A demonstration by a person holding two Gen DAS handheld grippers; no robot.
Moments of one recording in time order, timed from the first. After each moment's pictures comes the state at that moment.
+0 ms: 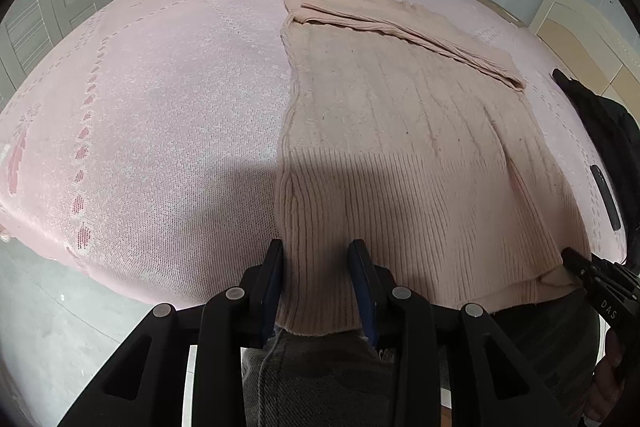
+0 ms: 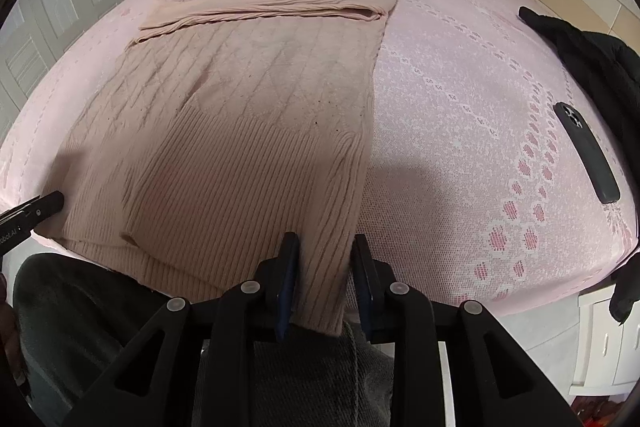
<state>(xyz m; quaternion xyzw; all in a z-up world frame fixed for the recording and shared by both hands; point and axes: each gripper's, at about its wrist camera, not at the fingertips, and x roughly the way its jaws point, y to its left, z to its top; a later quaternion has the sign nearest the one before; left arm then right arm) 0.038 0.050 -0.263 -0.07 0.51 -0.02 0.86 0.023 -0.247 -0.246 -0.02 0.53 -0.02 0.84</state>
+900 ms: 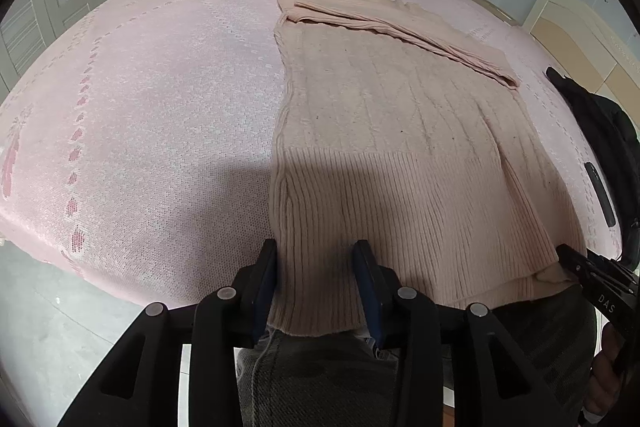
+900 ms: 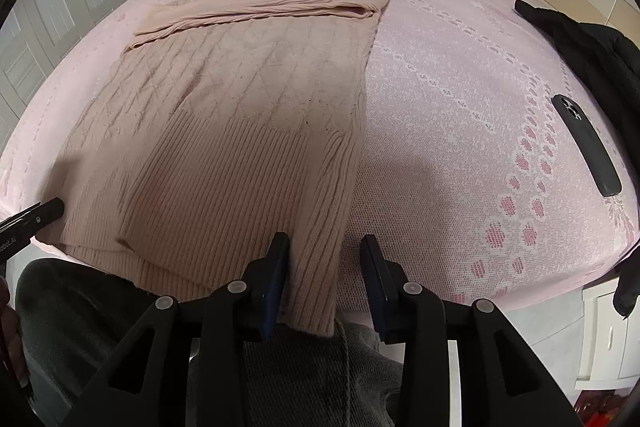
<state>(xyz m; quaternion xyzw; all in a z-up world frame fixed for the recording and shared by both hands) 0.039 0.049 -0.264 -0.07 0.51 -0.03 0.86 0.025 -0.255 -0.247 -0.01 0.53 -0.02 0.85</state>
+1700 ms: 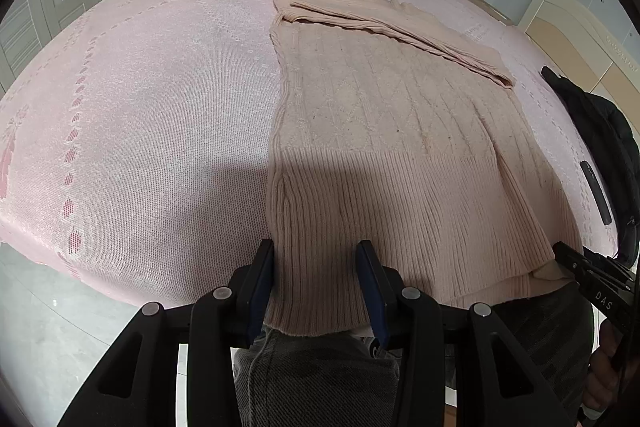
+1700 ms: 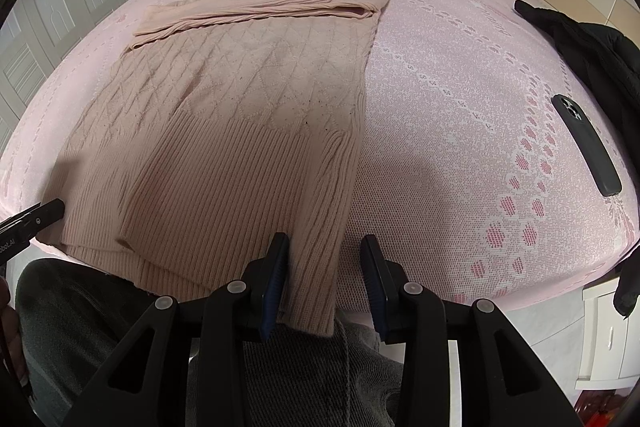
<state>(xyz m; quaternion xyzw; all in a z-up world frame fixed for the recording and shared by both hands) 0.038 0.049 -0.264 -0.07 0.51 -0.04 0.86 0.024 -0.255 -0.247 -0.01 0.53 -0.02 0.85</state>
